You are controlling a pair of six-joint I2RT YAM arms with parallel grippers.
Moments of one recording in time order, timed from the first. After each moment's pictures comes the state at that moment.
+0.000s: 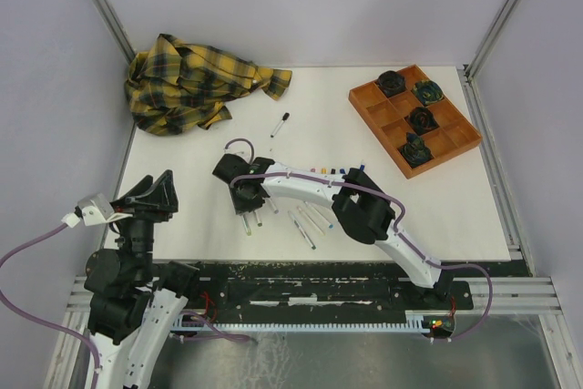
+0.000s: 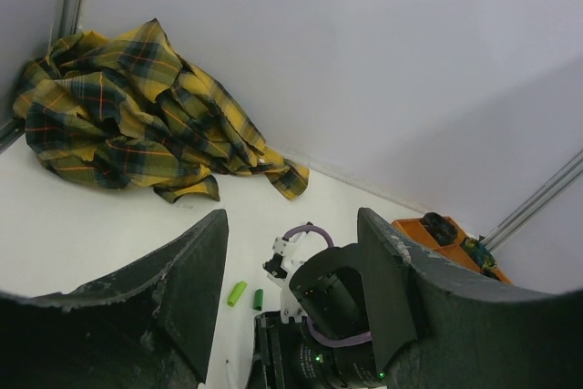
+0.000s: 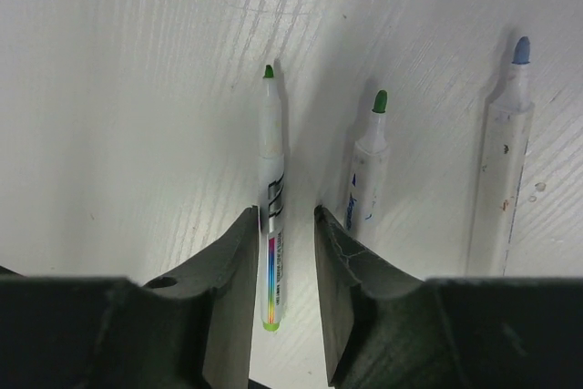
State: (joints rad) left arm -0.33 0.01 0.65 -0.37 -0.38 -0.39; right arm 1.10 2.39 2.02 -0.76 0.13 0.73
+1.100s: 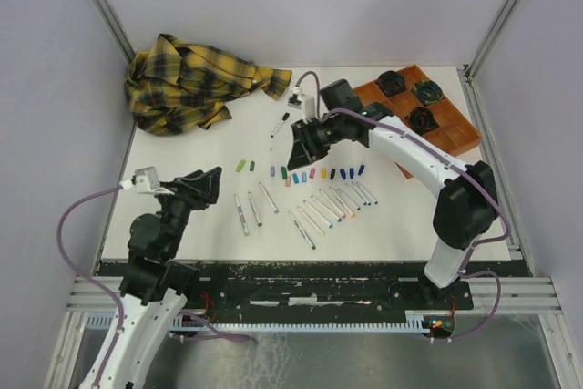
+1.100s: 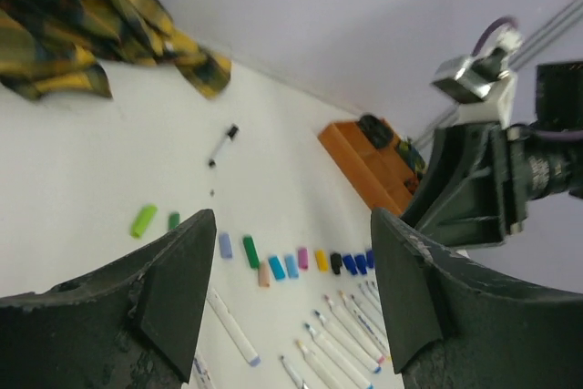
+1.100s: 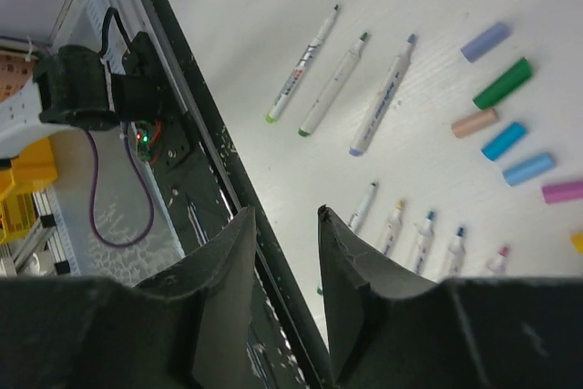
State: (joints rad) left arm -0.32 0.11 0.43 -0.16 -0.14 -0.57; right arm 0.68 1.78 1.57 -0.62 -0.64 0.20
